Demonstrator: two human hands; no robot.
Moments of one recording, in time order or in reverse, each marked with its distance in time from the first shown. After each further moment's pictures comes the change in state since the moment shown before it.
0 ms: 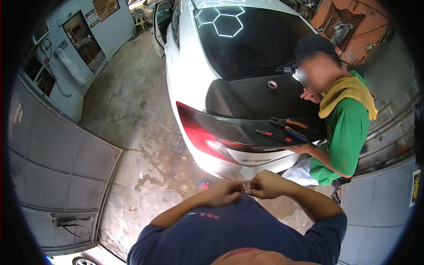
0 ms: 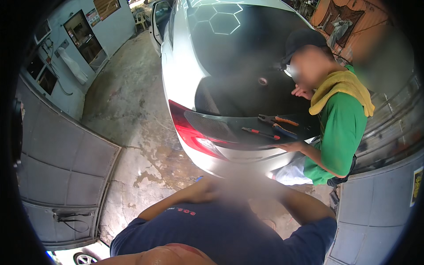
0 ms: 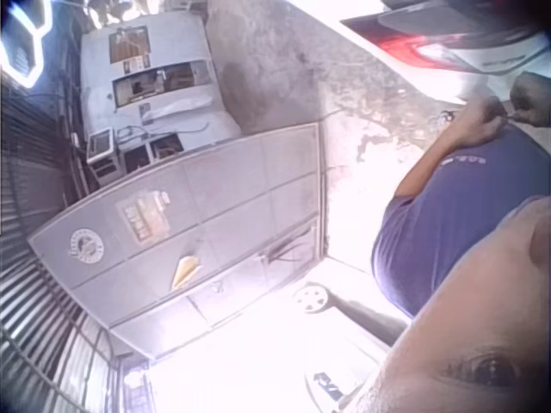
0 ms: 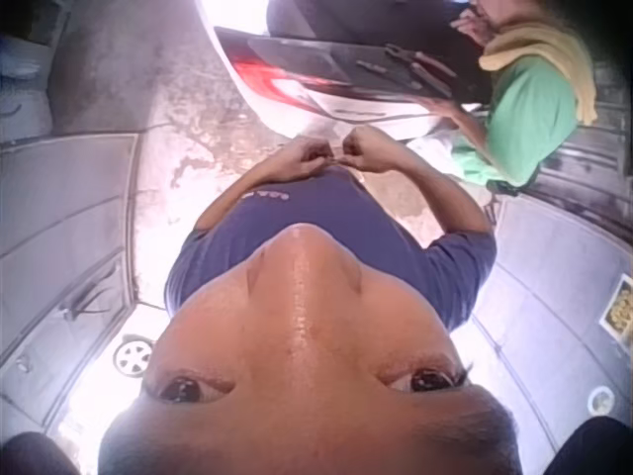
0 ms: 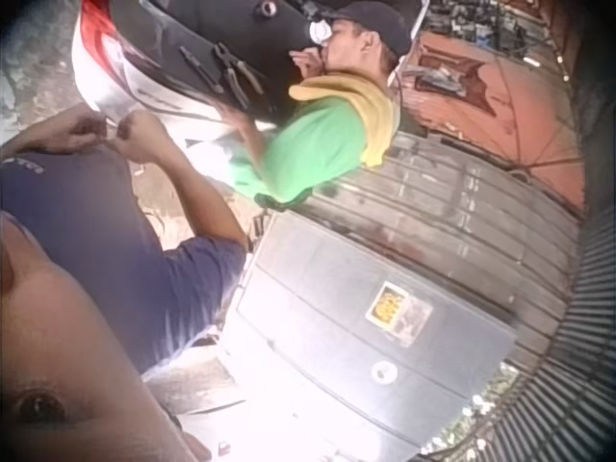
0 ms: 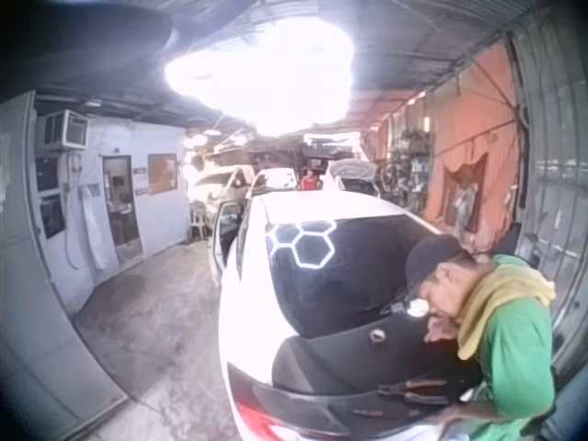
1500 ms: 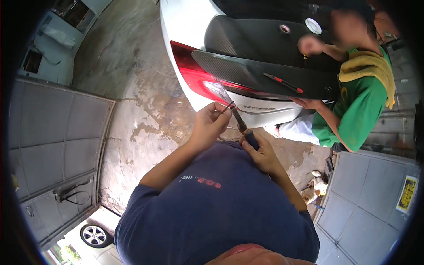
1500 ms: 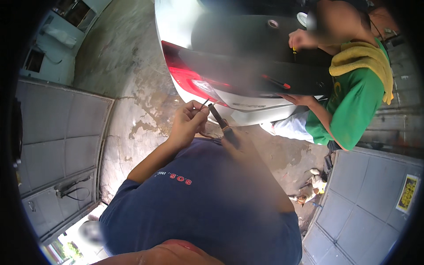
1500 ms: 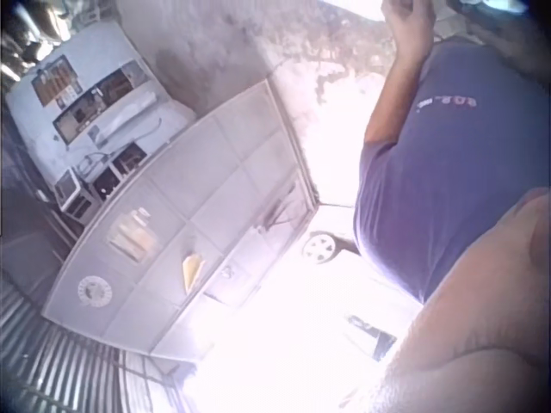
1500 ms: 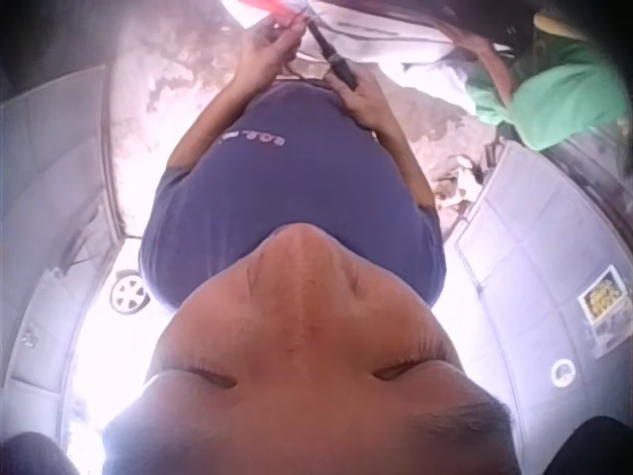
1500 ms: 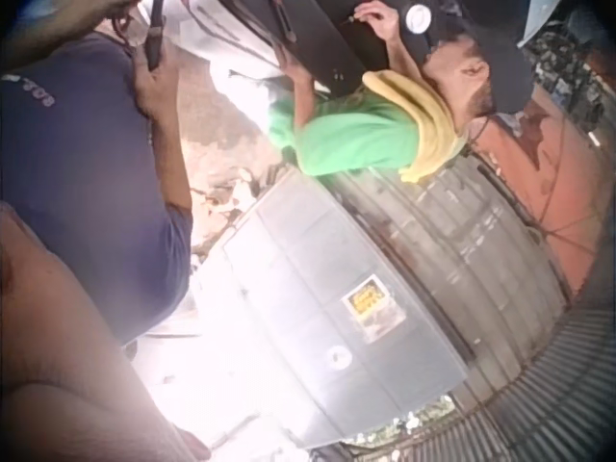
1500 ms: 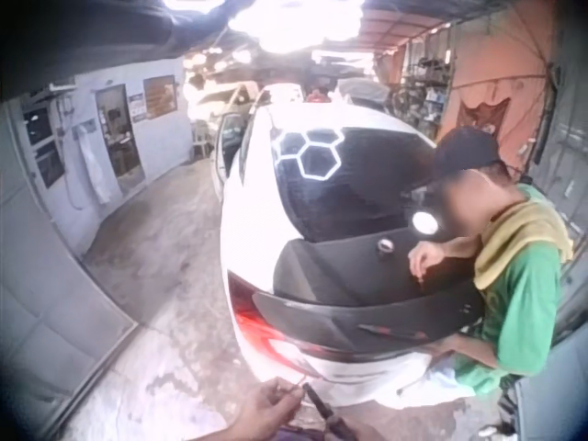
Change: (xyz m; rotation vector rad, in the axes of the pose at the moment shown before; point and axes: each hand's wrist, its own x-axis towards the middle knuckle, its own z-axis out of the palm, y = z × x) left_hand 0.011 -0.025 -0.003 -0.730 0.700 -0.088; right_hand -0.001 -0.010 0.095 0.725 0.536 0.051
